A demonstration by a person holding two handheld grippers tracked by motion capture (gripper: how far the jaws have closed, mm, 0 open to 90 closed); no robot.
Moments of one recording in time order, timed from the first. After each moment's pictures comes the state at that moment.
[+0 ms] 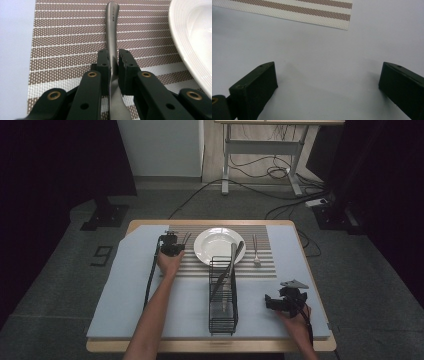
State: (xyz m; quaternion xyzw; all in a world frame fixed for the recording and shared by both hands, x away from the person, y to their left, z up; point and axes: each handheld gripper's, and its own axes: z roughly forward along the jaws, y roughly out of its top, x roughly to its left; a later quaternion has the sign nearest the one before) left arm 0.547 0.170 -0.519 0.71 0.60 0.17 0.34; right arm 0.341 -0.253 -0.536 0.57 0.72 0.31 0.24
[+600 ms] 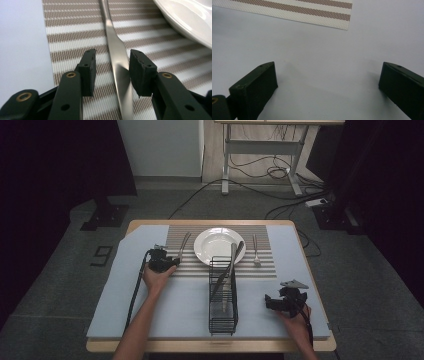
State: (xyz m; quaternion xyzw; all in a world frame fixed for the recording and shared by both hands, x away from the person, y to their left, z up) left arm 0.475 0.204 -0.521 0.73 0.55 0.14 0.38; right arm 0.341 -0.253 -0.536 0.57 0.72 0.31 0.24
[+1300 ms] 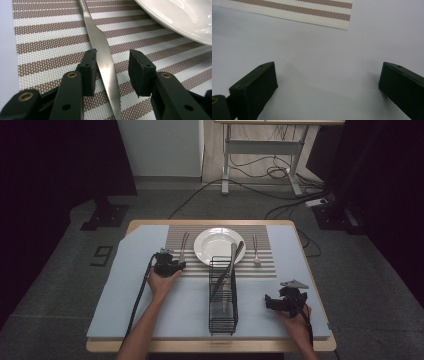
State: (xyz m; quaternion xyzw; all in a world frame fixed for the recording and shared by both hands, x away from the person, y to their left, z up) left arm 0.464 0.183 -0.523 0.74 0.54 0.13 0.38; right arm 0.341 -0.253 -0.536 0.57 0.72 0.31 0.24
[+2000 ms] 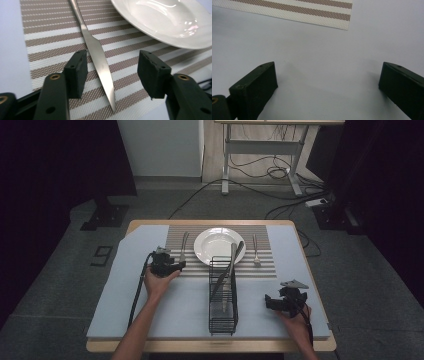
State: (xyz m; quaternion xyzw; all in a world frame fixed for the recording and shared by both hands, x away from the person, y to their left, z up) left arm 0.447 0.192 -0.498 0.75 0.51 0.15 0.40; right arm 0.341 -0.253 -0.536 0.57 0.72 0.31 0.24
